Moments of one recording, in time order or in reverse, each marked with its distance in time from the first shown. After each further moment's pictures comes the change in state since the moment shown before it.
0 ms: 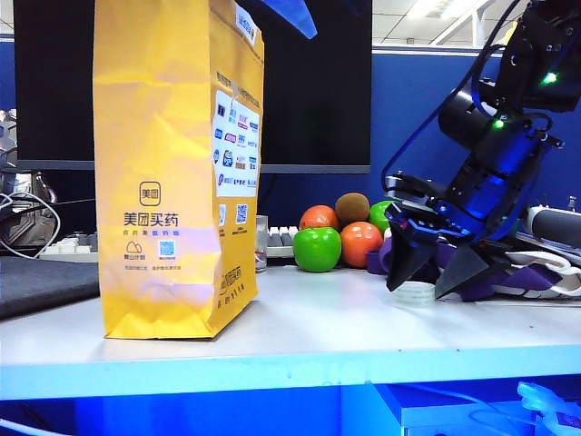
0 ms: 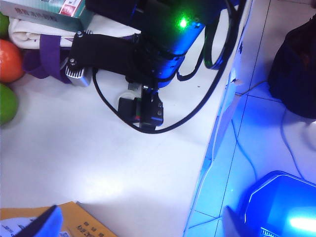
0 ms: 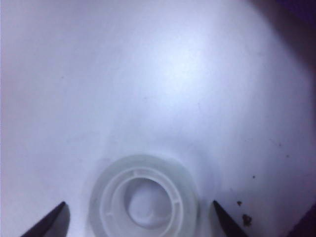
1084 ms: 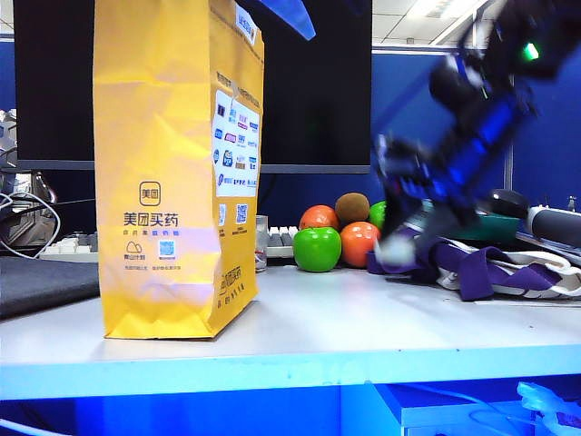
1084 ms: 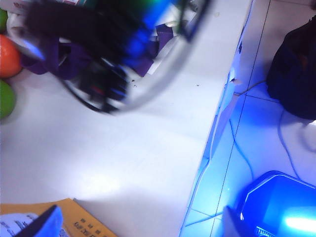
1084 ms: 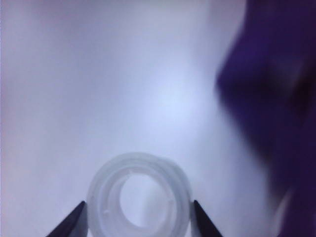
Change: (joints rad) left arm 0.000 0.000 0.000 -0.008 -0.001 -0.019; right arm 0.000 0.001 0.187 -0.067 -0.001 0.012
